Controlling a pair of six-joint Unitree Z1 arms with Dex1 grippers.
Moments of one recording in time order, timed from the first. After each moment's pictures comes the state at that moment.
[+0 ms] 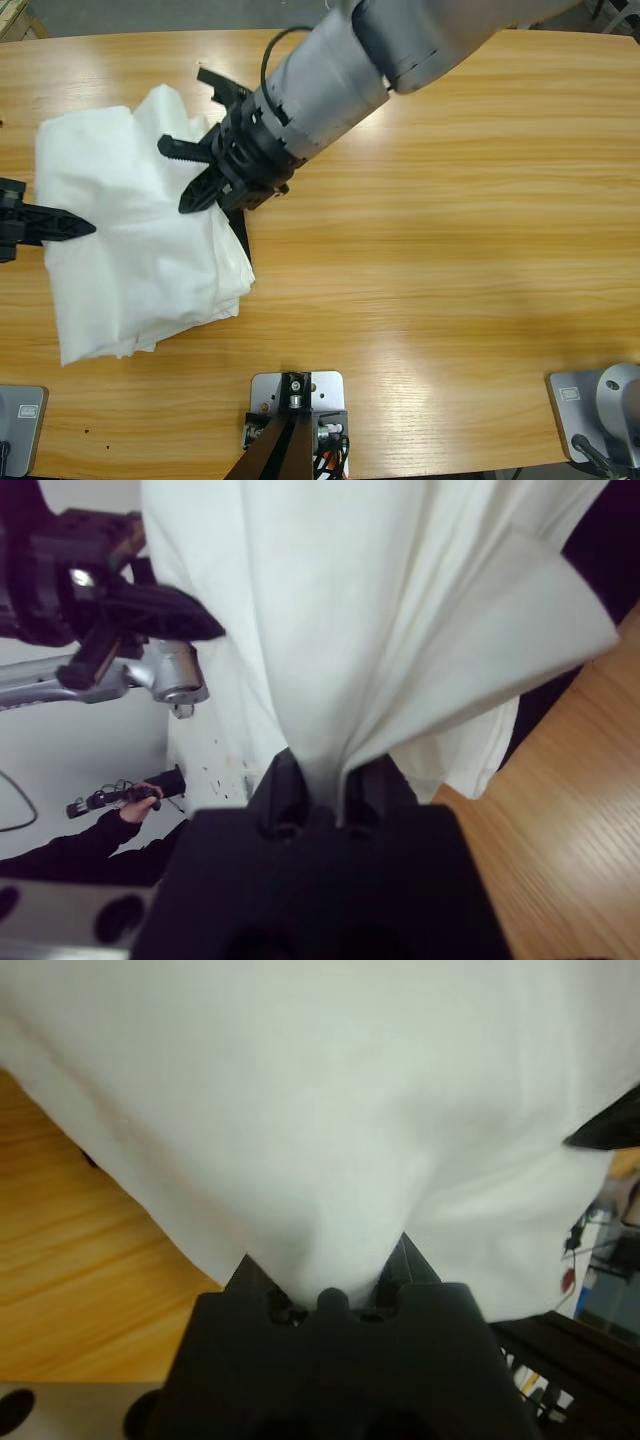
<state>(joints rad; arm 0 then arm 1) -0.43 1.31 -0.81 0.60 -0.39 -0.47 0.88 2.01 -1.47 0.38 0.70 0.60</state>
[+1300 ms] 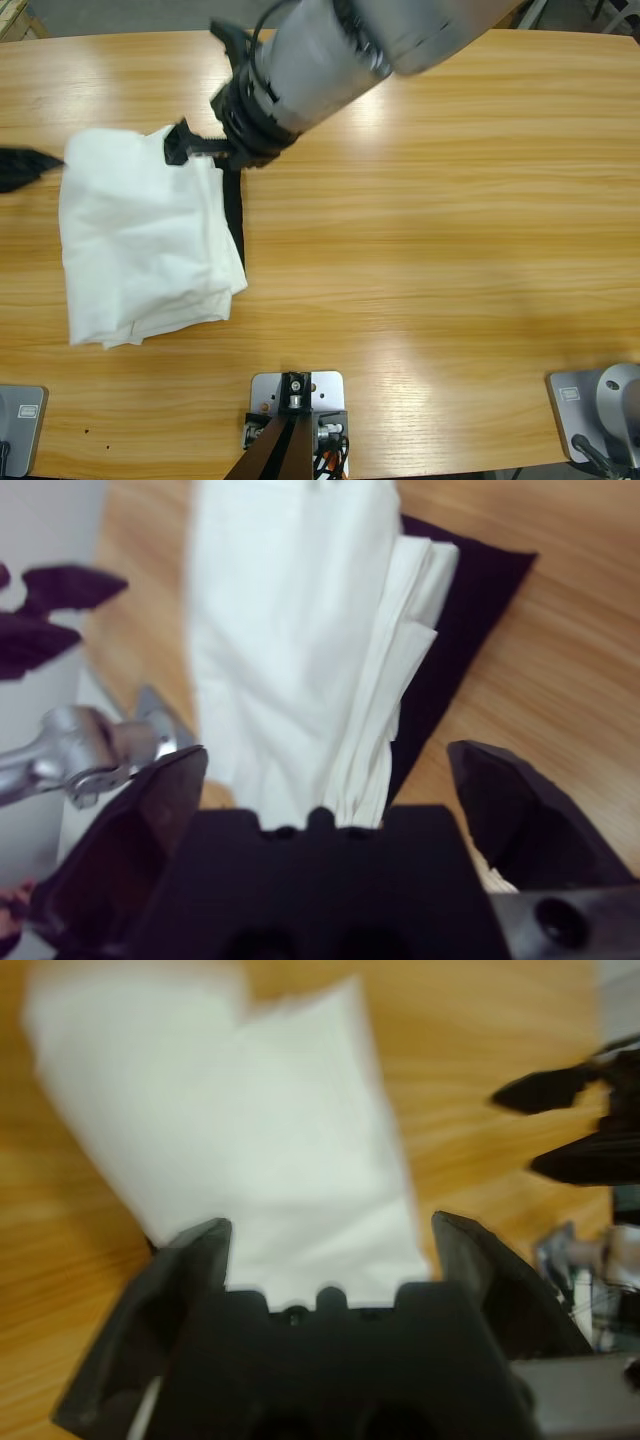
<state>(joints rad) -0.21 1.18 -0.76 0.42 -0.46 -0.35 0.92 1.95 -1.53 0.41 0.34 0.55</state>
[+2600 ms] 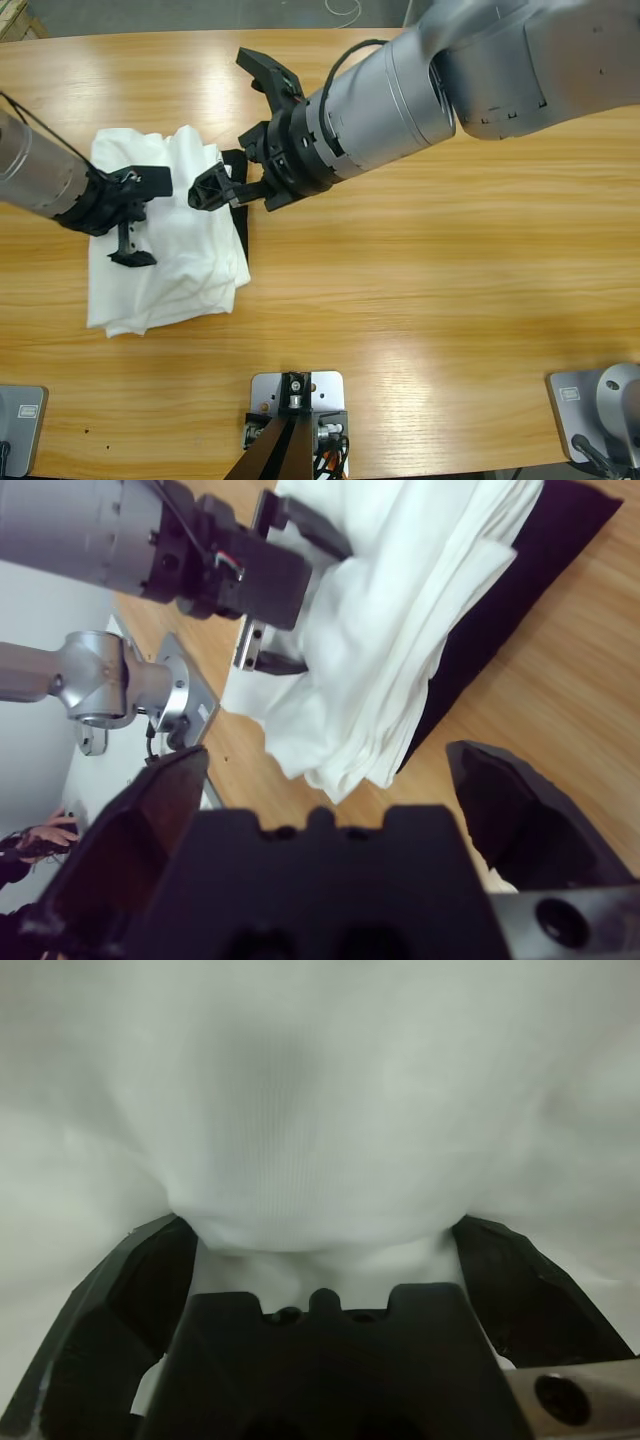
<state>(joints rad) -0.66 1.76 -1.01 0.63 -0.06 0.67 0.92 1.82 -1.20 0.15 0.42 0.50</state>
